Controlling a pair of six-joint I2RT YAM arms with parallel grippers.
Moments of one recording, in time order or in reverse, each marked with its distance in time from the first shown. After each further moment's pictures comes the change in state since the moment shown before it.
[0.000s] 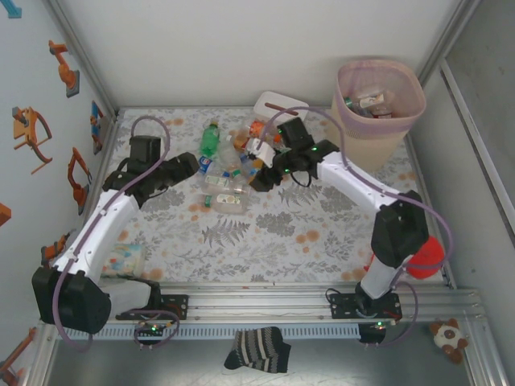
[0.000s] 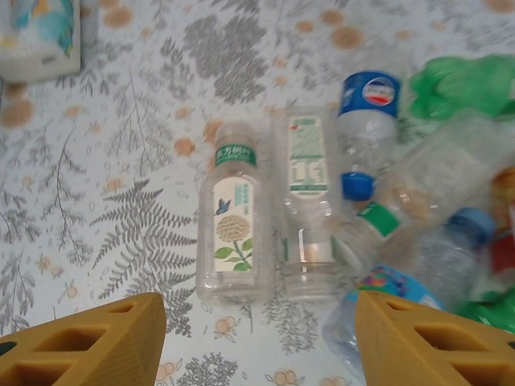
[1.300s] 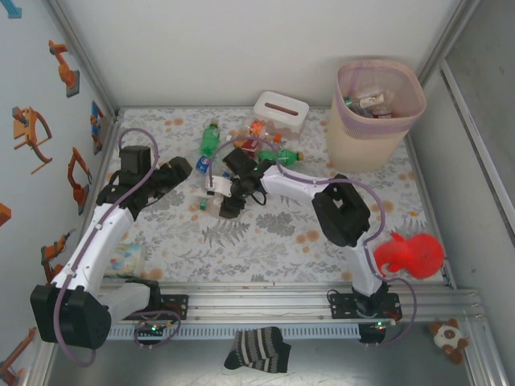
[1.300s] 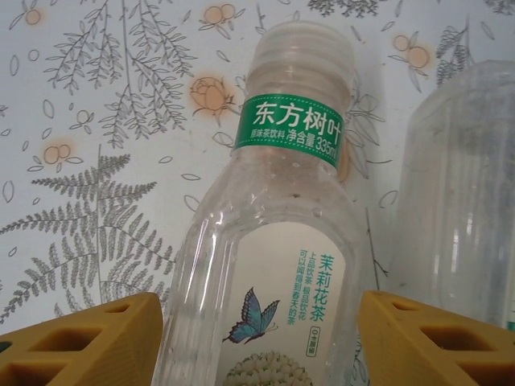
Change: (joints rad) left arm 0.058 -0.093 -0.116 0.067 0.055 -0.105; right arm 0.235 0.396 0.184 0.029 0.173 -0.055
